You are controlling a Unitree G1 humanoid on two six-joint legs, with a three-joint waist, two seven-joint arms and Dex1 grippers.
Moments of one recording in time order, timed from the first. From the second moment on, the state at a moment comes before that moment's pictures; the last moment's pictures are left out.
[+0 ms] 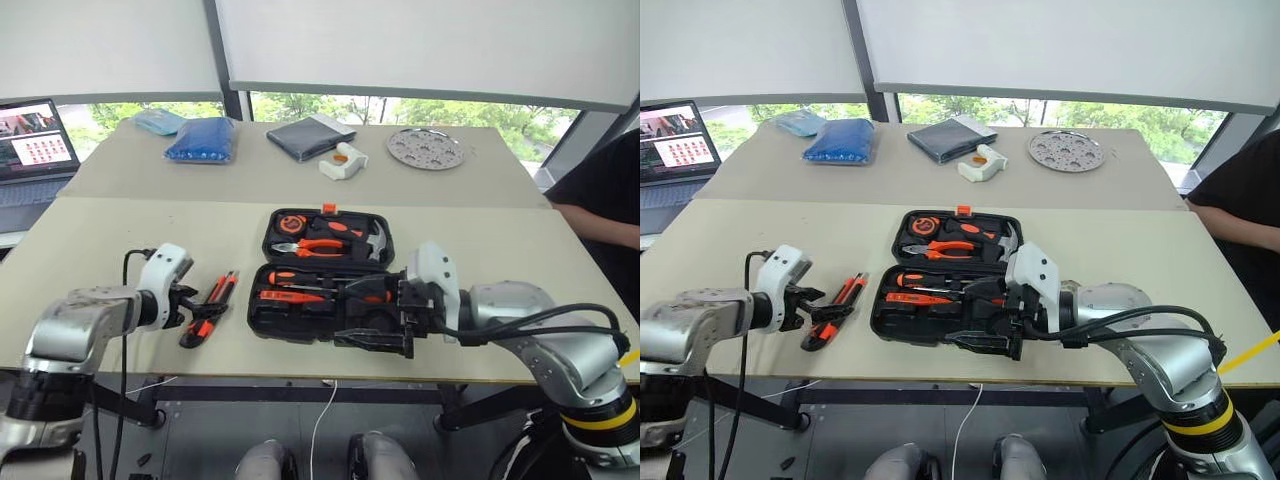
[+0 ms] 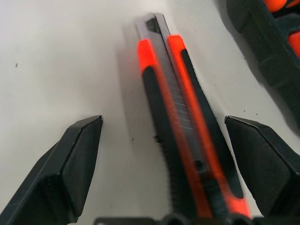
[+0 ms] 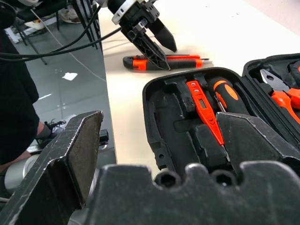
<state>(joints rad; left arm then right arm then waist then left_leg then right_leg) -0.39 0.82 0.03 -0.09 -0.36 1.04 -0.75 -0.39 -0.72 0.11 -0.58 0.66 0.76 0.84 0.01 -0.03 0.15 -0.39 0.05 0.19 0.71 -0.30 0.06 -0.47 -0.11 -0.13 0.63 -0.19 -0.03</state>
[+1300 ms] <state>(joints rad) -0.94 0.57 -0.50 0.40 -0.06 0.26 -1.58 -0.16 -0.78 -0.04 -0.78 0.77 0.84 0.65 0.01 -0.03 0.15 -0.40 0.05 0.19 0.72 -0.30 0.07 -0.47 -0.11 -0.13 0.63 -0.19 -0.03</state>
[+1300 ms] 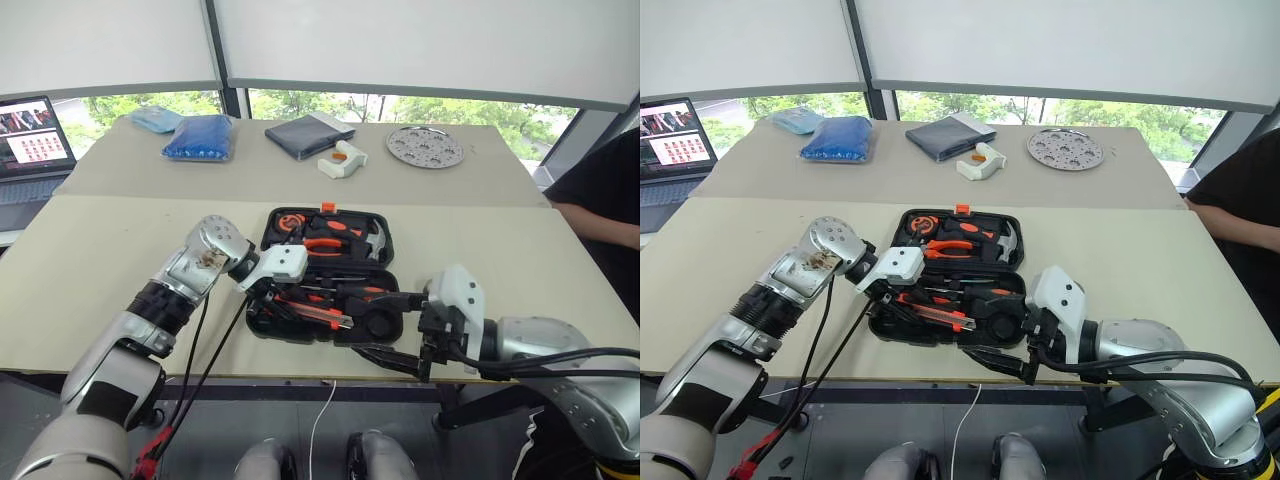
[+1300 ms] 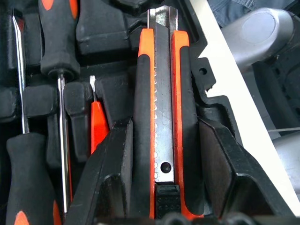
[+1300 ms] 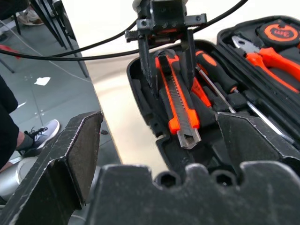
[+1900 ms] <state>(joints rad) -0.94 0.59 -0.56 0.32 -0.07 0.54 -1.56 -0.15 -0.78 -0.05 -0.79 0.77 0.84 0.63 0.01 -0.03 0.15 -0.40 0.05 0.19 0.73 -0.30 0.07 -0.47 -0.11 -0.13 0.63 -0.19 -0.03</state>
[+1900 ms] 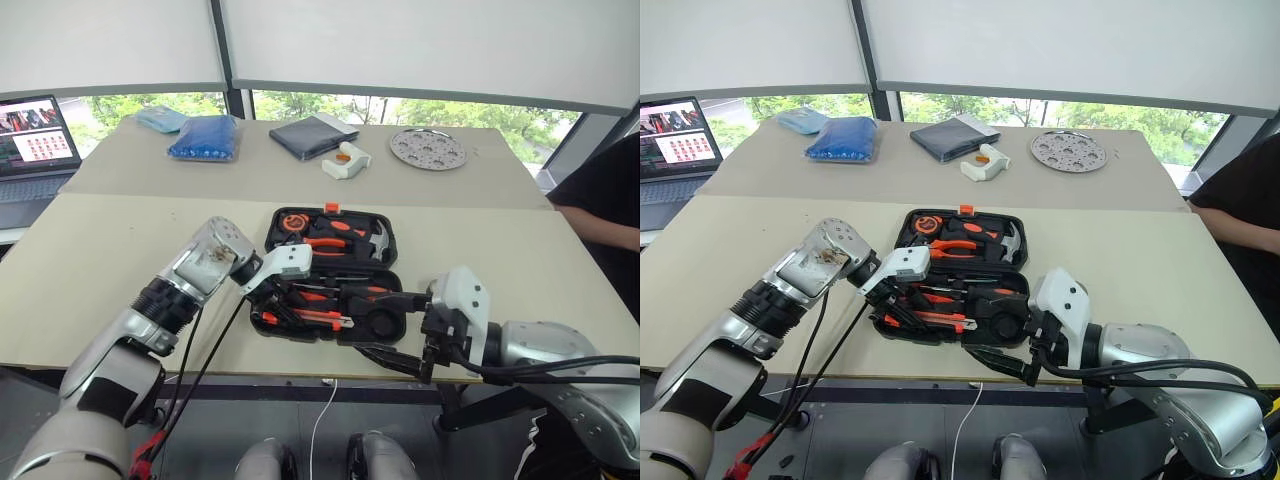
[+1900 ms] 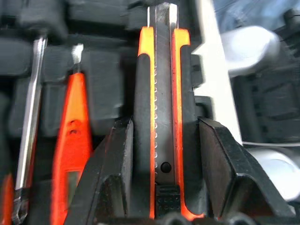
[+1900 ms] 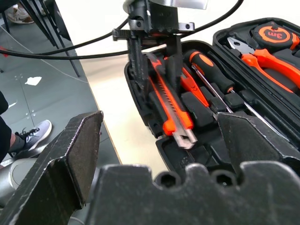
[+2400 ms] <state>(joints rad) -0.91 0.61 -0.41 0.32 -0.14 0.47 -1.53 -0.16 -0.78 -0.03 -0.77 0.76 0.84 0.64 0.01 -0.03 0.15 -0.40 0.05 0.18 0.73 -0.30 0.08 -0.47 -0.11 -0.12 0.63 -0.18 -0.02</state>
